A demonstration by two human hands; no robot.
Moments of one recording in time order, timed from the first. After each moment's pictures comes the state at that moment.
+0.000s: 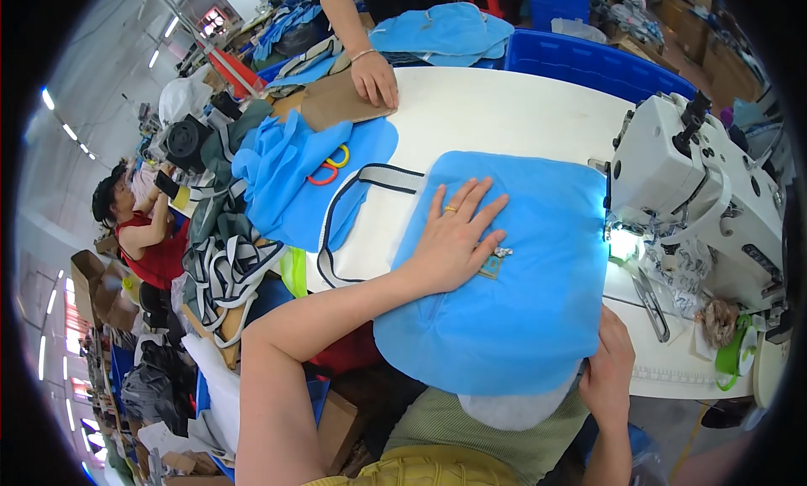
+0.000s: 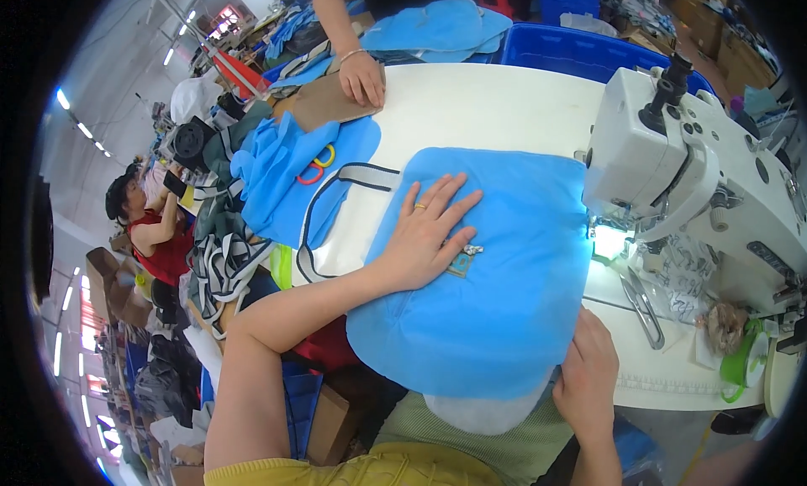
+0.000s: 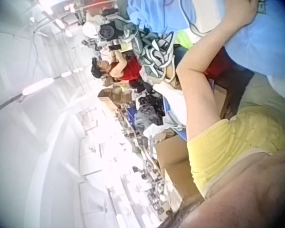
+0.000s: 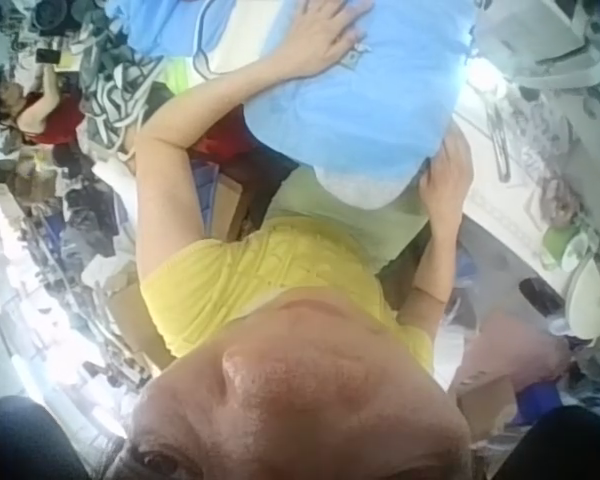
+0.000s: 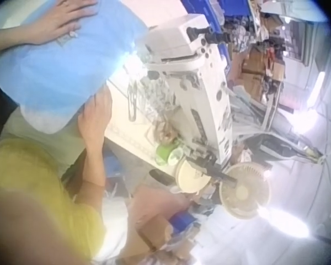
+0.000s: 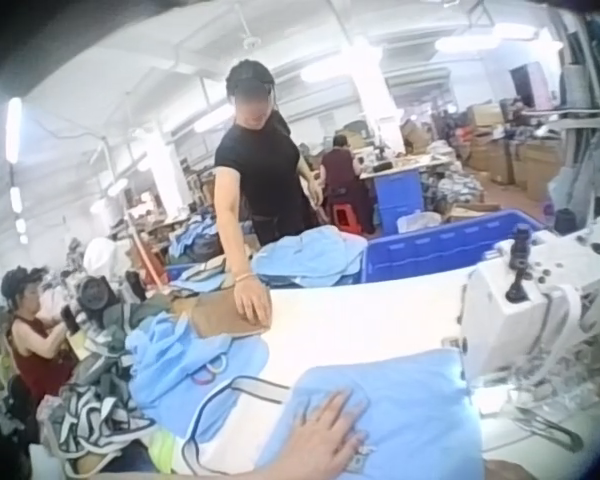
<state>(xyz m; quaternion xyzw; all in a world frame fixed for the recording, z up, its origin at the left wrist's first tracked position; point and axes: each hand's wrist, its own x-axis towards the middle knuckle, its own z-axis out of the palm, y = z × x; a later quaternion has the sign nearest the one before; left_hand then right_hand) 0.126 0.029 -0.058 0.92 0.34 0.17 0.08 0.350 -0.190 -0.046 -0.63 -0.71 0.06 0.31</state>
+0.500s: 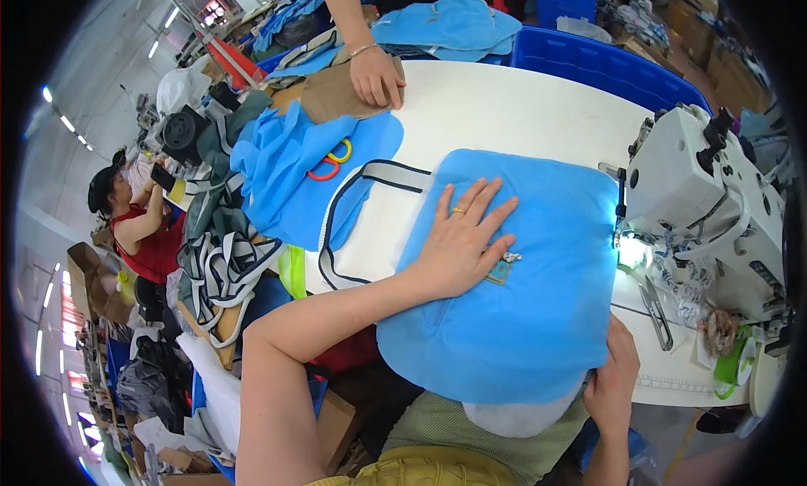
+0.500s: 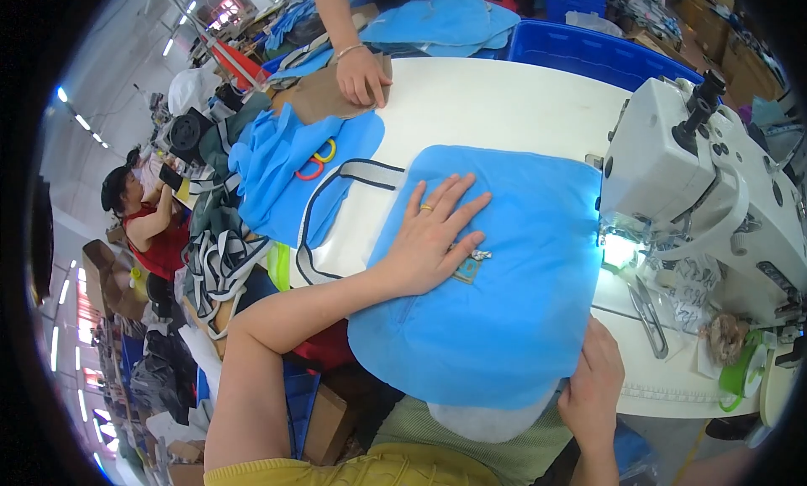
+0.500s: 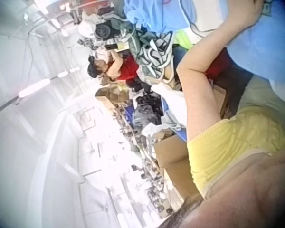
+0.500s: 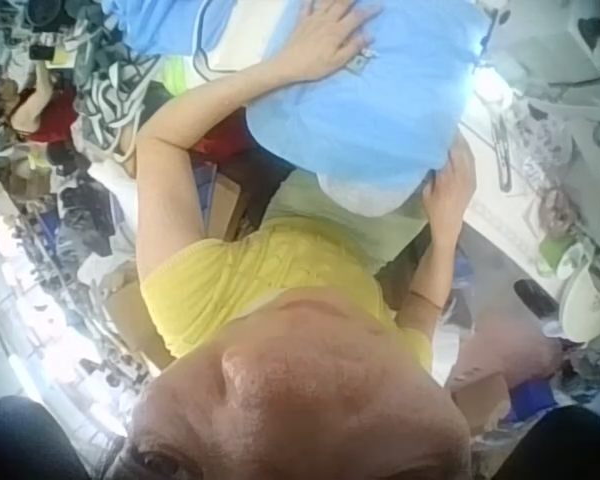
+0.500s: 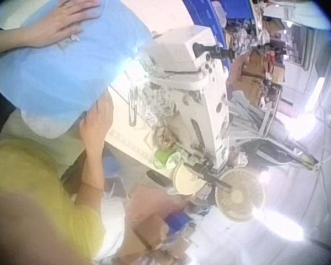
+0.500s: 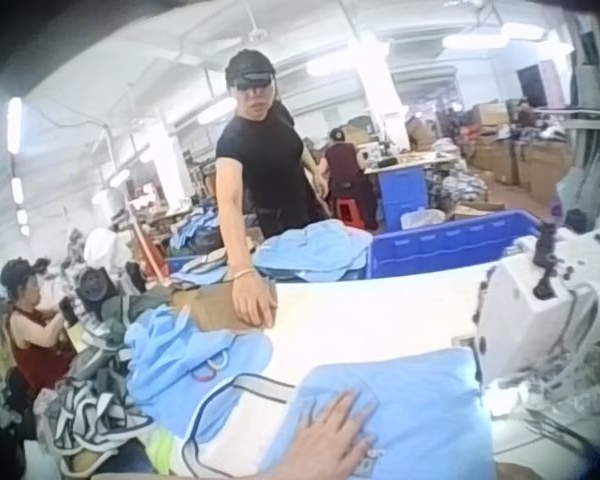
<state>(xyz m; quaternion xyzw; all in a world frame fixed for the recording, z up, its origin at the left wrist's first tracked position) 0.124 0.030 -0.059 0.92 0.33 0.17 0.09 0.349 -0.191 -0.047 -0.64 -0.70 0.07 0.30</state>
